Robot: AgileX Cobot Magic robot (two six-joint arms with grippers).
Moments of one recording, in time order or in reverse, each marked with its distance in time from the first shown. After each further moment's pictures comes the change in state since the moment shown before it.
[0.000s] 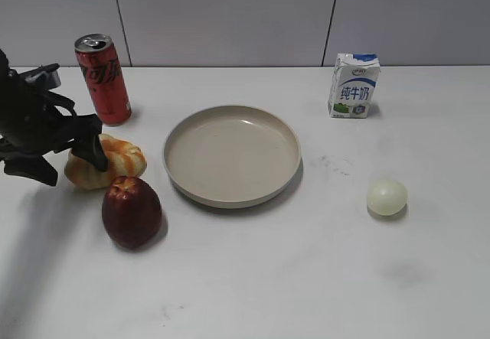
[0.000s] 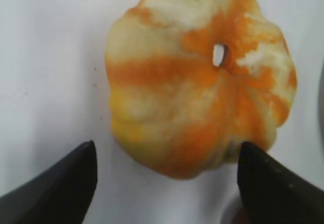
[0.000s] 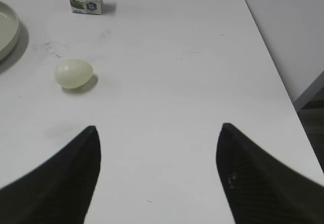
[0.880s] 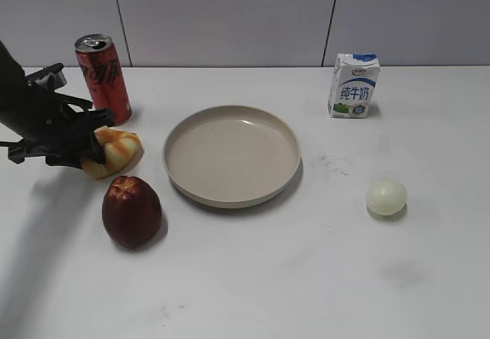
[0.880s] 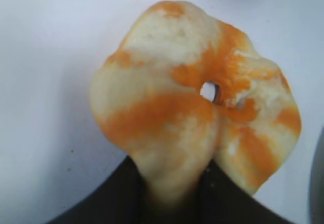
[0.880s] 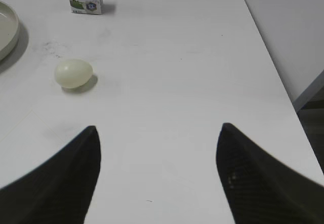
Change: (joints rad) left arm -0.006 0.080 -0.003 -0.108 -0.209 0.001; right arm 0.000 0.000 0.000 0.000 0.000 0.000
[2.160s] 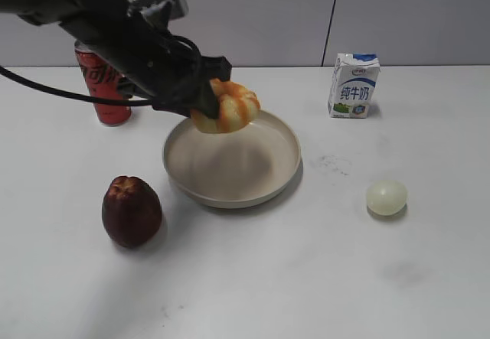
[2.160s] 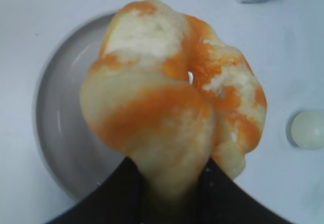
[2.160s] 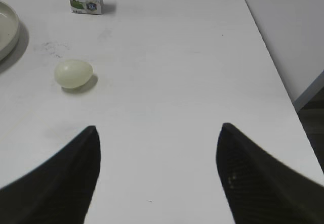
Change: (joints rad) left arm -0.385 -0.111 -0.239 0.032 0.165 0.000; right arm 0.000 0.000 0.000 0.000 0.000 0.000
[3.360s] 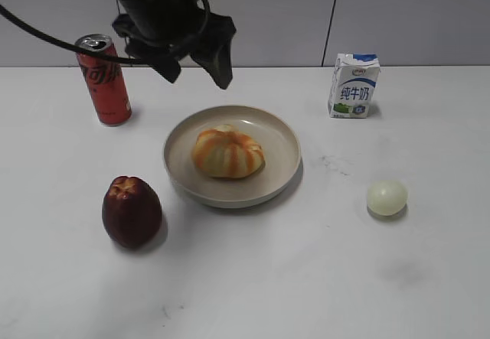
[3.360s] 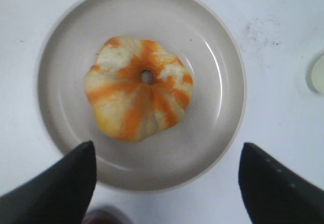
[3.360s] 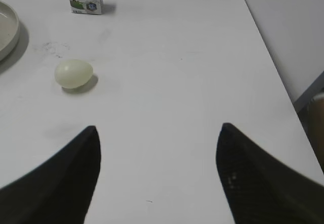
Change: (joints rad) left arm -0.016 0.058 -0.421 0.261 0.519 -0.010; right arm 0.000 0.000 0.000 0.000 0.000 0.000
